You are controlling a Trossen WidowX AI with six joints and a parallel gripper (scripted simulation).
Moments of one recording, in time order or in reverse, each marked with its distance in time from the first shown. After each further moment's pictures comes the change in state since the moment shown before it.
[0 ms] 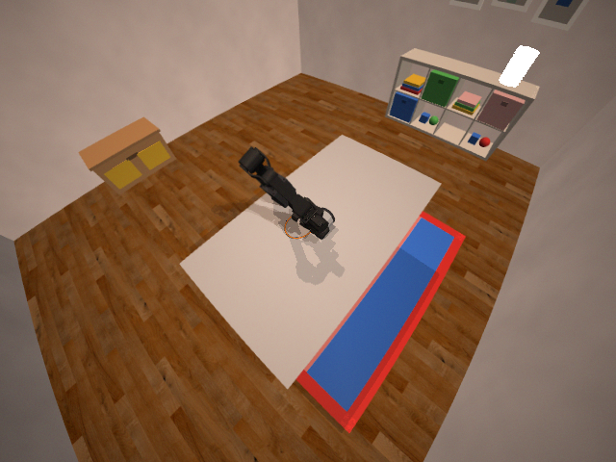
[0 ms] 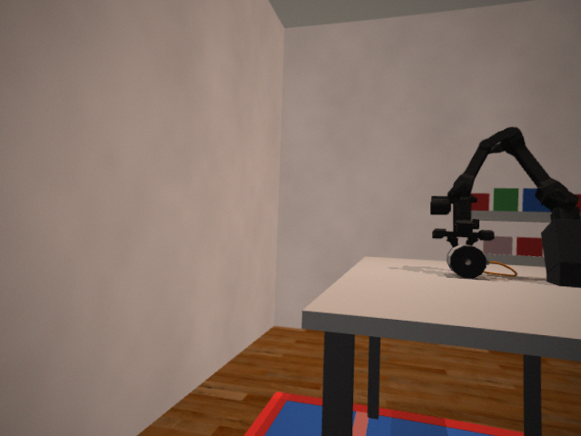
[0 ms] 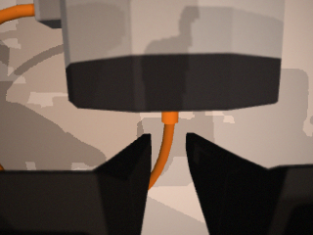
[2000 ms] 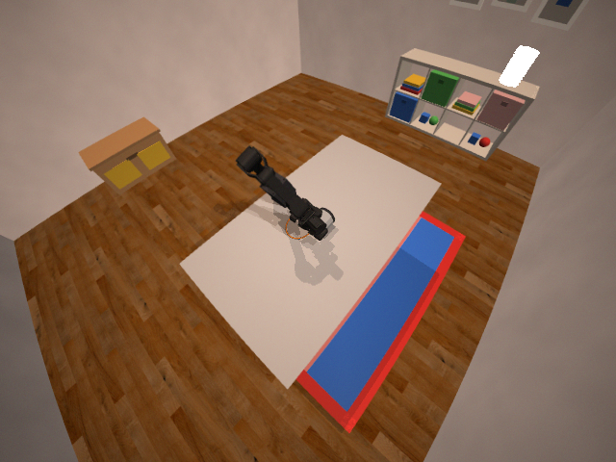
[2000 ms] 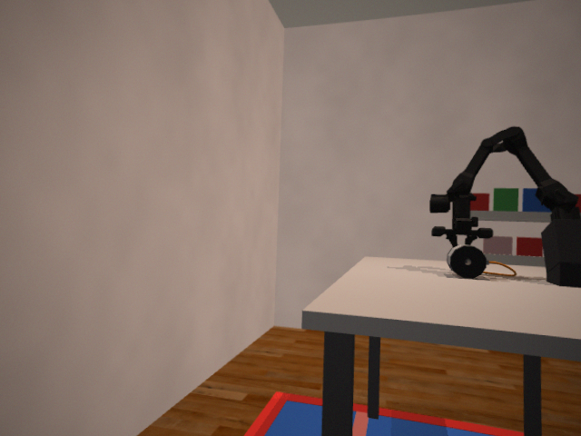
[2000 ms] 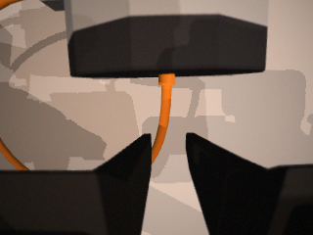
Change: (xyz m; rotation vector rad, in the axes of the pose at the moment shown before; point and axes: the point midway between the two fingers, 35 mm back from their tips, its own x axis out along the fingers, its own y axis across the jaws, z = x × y) arm -0.009 -0.001 -0.011 0.003 -0.002 -0.002
